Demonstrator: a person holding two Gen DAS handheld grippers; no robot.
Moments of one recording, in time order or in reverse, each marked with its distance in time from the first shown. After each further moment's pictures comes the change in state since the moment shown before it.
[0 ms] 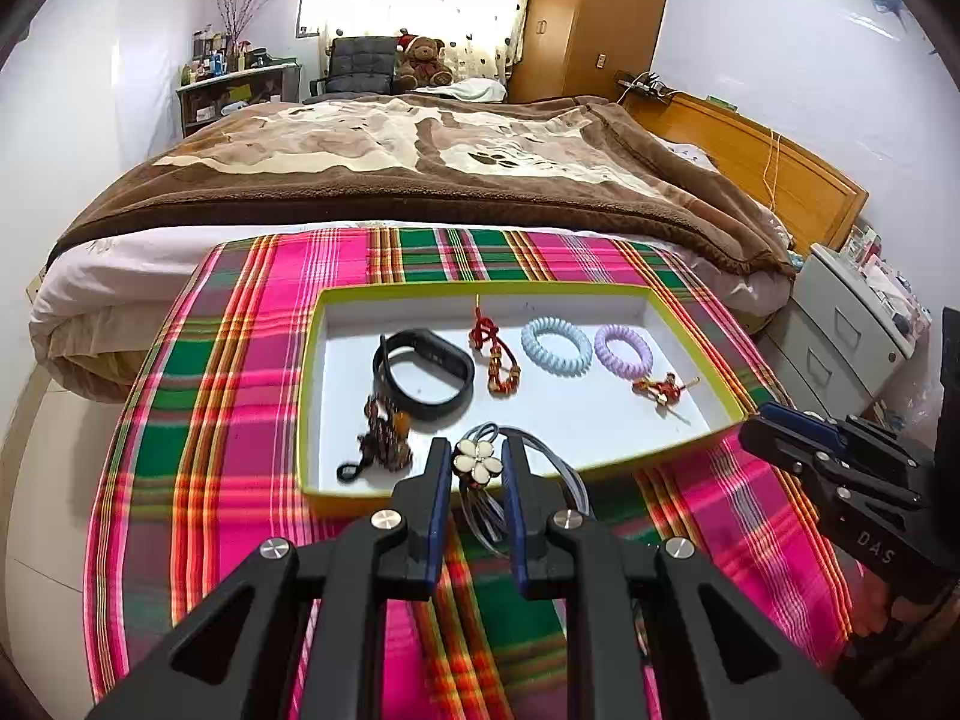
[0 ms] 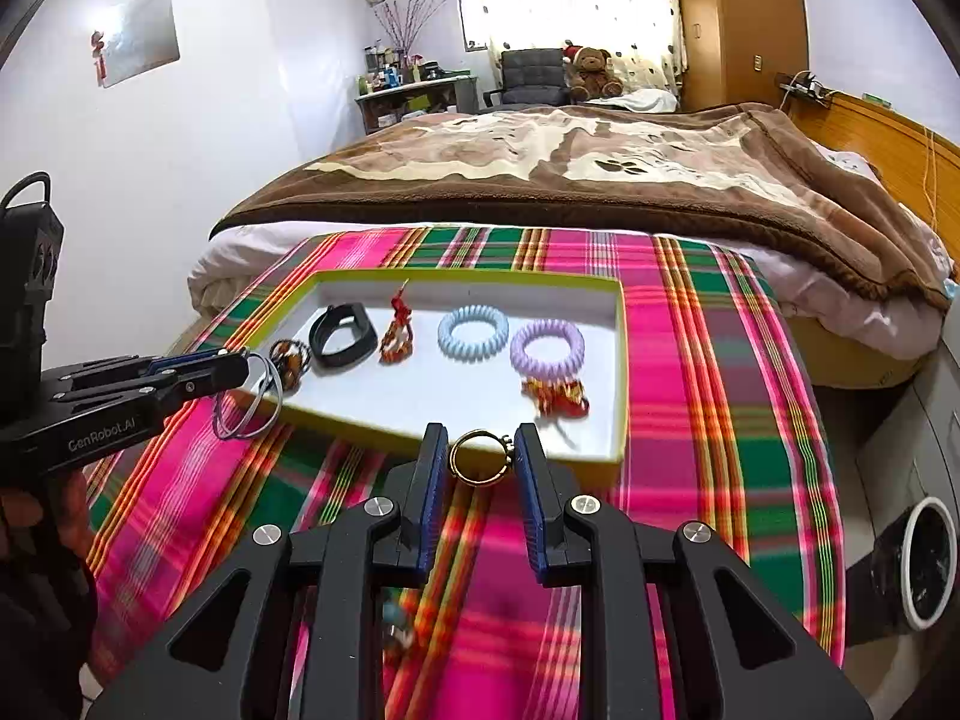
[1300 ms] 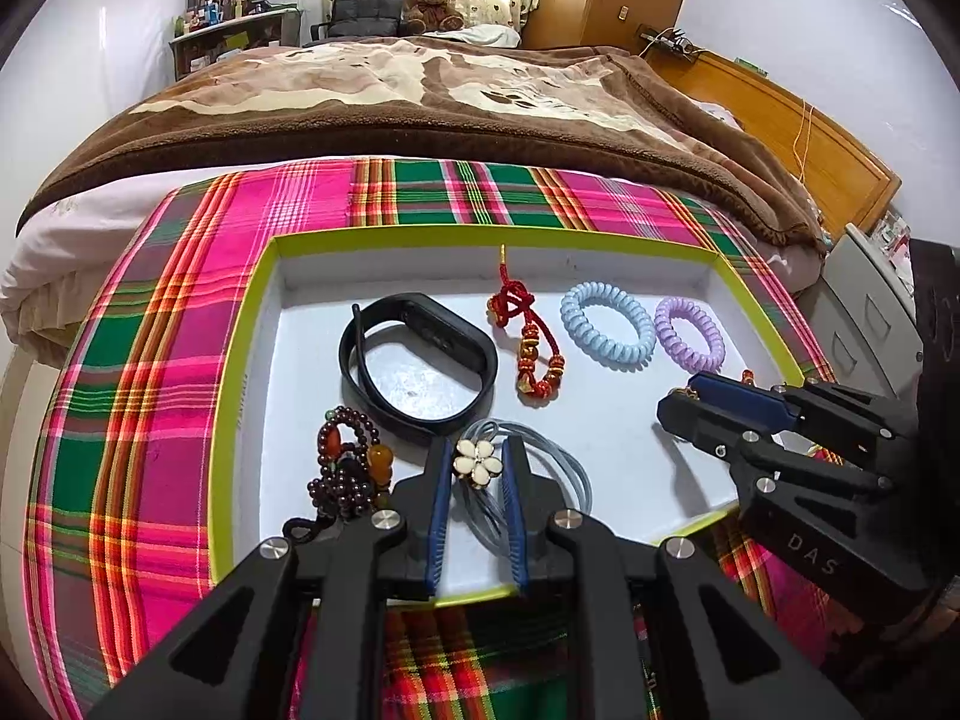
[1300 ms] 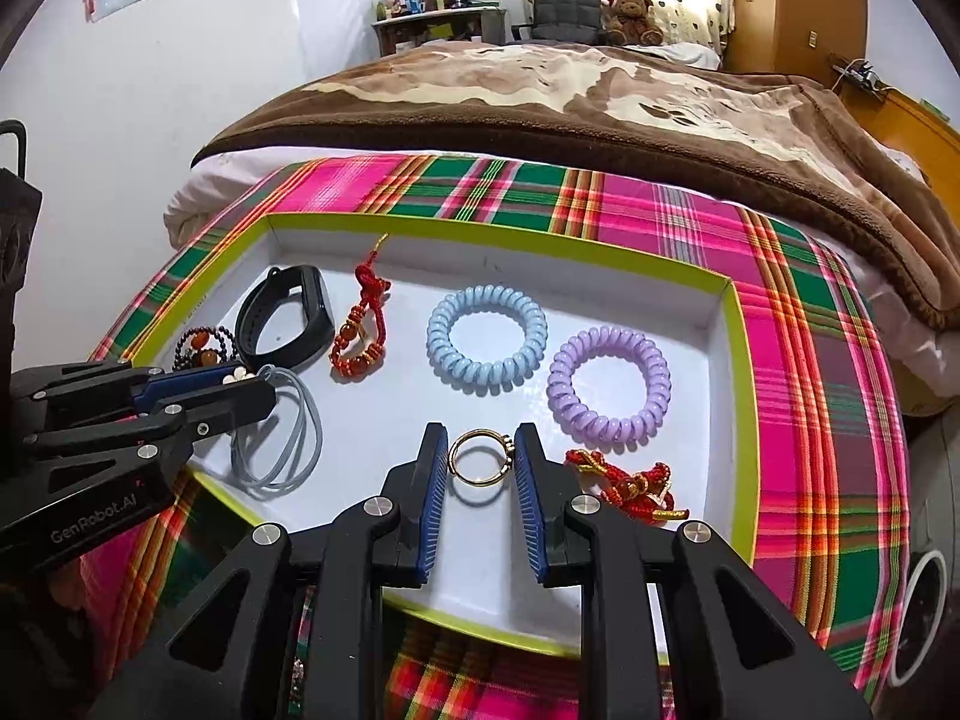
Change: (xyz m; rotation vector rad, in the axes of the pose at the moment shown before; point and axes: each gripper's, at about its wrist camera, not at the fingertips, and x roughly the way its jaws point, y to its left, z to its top) left arm 0.077 0.004 0.009 -0.031 0.132 0.008; right arm 0.102 0.008 0.025 -0.078 0.174 0.012
